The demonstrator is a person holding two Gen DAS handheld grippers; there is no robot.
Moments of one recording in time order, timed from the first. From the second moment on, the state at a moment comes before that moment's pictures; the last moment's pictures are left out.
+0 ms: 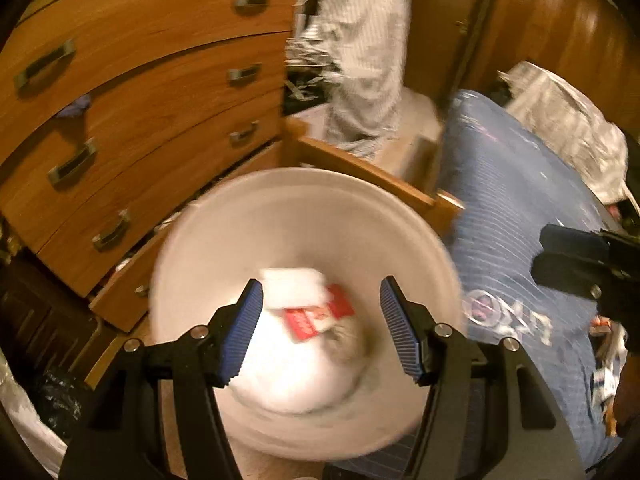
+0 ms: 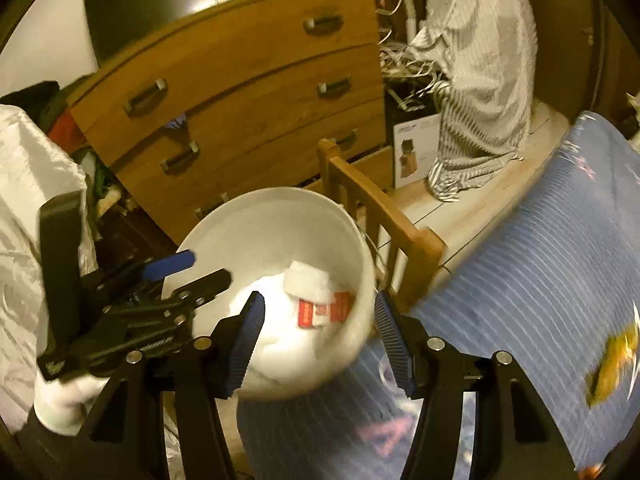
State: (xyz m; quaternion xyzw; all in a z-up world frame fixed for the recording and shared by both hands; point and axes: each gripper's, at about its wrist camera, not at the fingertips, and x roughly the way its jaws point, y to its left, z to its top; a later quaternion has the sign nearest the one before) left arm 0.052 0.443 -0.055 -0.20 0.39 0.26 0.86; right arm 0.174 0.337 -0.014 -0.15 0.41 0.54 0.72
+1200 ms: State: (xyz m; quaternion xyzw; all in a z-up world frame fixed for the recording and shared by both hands) left arm 0.195 0.132 -0.122 -0.09 0.49 -0.07 0.86; right arm 0.231 -0.084 -0.143 -0.25 0.41 0.41 0.78
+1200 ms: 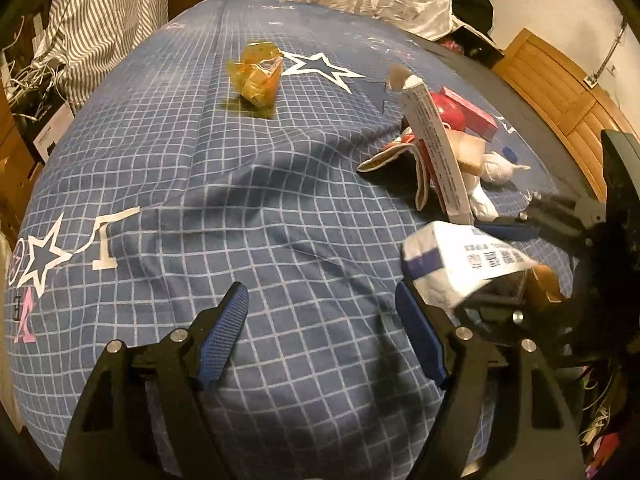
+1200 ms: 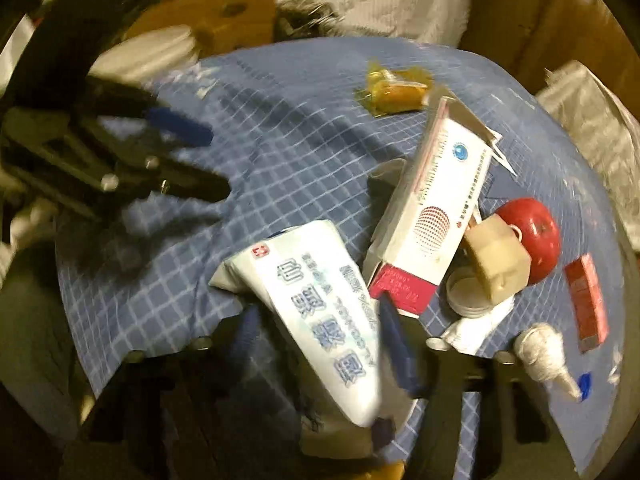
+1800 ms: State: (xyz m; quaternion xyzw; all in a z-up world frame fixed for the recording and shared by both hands) left arm 0.253 0.038 -0.111 -0.14 0.44 -0.14 0.88; right arm 0.267 -0.250 -0.114 0.20 0.38 0.37 0.82
